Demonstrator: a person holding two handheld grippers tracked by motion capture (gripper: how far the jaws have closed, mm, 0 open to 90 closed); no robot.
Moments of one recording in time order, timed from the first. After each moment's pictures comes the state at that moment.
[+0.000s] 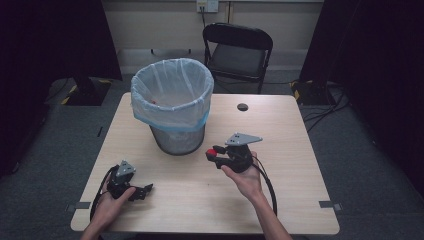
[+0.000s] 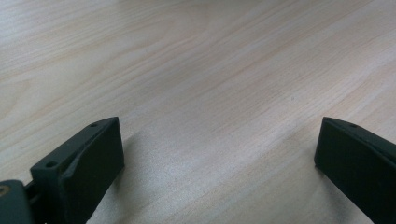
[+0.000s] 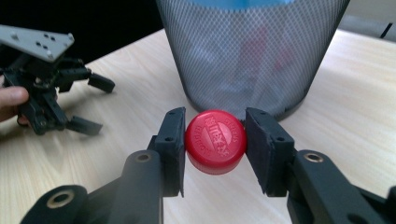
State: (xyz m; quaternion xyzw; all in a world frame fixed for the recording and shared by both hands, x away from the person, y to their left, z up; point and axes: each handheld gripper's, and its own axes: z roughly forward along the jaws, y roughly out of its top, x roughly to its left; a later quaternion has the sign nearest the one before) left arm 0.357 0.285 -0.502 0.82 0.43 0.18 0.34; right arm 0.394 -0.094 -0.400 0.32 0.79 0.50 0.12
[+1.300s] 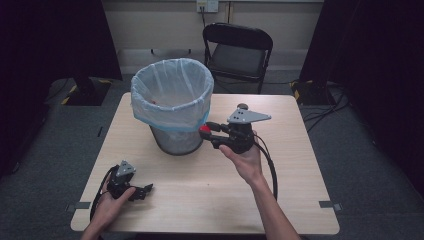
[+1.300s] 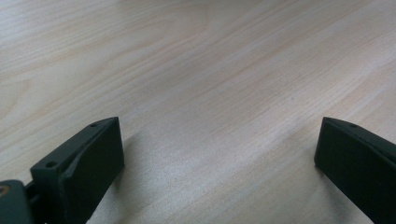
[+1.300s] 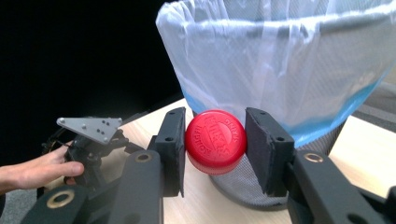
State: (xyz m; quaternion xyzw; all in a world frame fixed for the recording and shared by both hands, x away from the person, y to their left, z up) left arm 0.357 0.285 -0.502 0.82 0.43 0.18 0.34; right arm 0.400 -0.087 -0.320 0.27 0.76 0.58 0.13
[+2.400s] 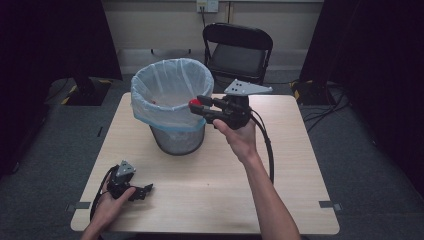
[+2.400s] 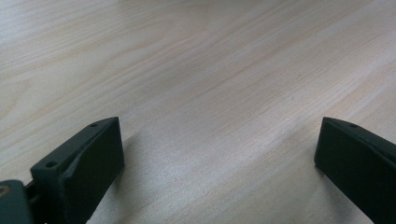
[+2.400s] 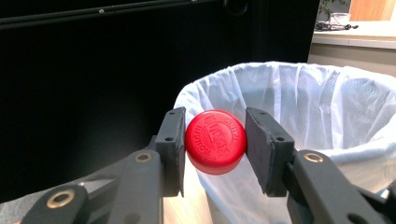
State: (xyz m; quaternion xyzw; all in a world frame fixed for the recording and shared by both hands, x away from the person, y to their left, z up) left arm 0.357 0.285 -0.502 0.82 0.43 0.18 0.34; right arm 0.423 -0.072 -0.259 0.23 0.73 0.64 0.12
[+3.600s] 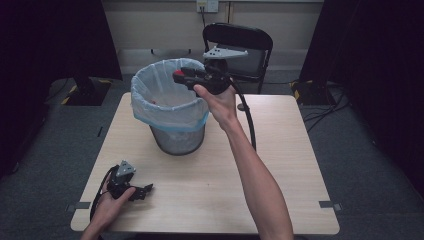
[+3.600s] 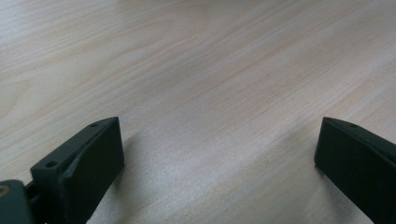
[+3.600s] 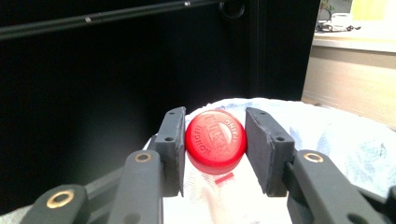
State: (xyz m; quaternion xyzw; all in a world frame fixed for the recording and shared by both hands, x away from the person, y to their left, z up) left arm 0.357 0.285 -0.502 0.82 0.43 0.18 0.34; right arm 0.496 -0.026 -0.228 0.24 0.73 0.63 0.12
